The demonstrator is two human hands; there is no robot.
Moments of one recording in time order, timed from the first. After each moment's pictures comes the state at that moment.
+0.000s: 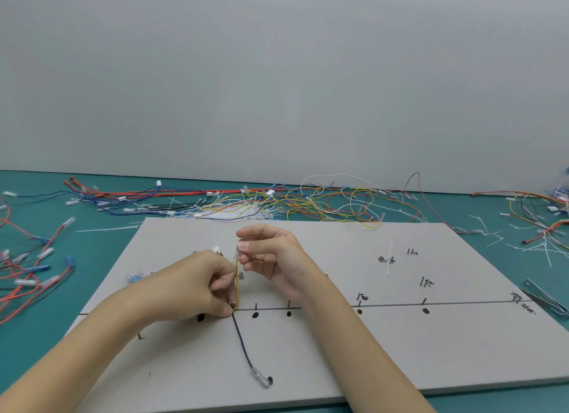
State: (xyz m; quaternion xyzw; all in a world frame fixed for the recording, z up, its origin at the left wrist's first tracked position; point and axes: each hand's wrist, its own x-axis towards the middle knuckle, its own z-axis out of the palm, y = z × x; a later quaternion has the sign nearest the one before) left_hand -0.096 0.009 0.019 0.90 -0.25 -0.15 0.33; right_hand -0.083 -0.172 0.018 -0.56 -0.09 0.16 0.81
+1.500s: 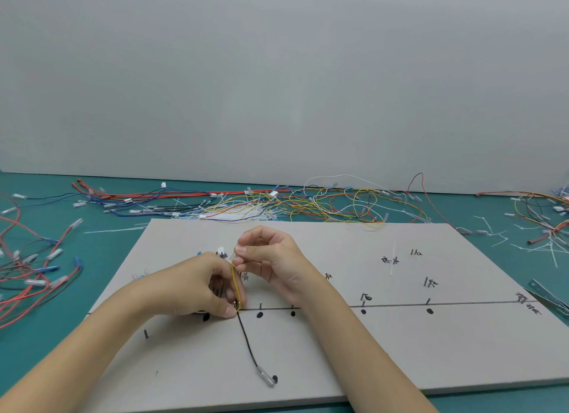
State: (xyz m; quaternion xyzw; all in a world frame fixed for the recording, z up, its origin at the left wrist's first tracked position) left_hand -0.093 0.012 0.020 0.87 -0.26 -0.19 0.36; right_hand -0.085 -0.163 0.013 -0.56 -0.10 0.15 0.81
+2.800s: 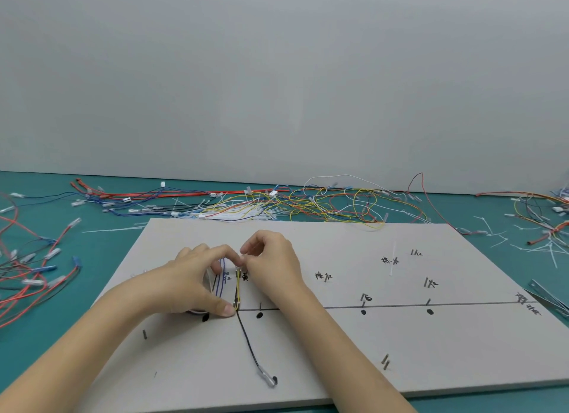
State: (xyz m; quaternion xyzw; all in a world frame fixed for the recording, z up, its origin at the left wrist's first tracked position) left_hand -0.089 0.022 0.014 0.94 -0.19 -0.13 0.26; right_hand -0.076 -0.146 -0.002 -0.89 -0.02 -0.06 0.45
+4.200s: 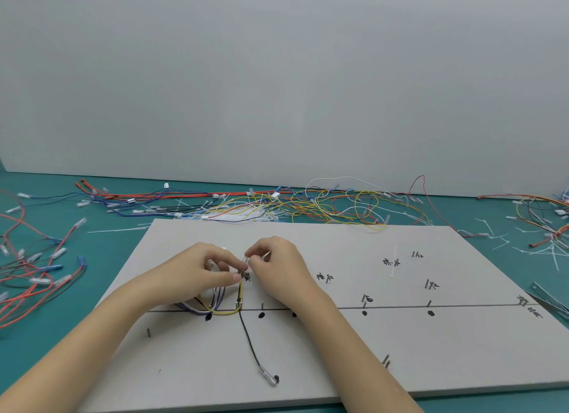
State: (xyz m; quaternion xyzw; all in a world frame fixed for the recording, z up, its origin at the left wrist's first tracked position) left_hand -0.077 0.021 0.006 0.87 -0.20 -0.10 0.43; right_hand -0.083 -0.158 0.002 -0.91 -0.08 -0.05 0.40
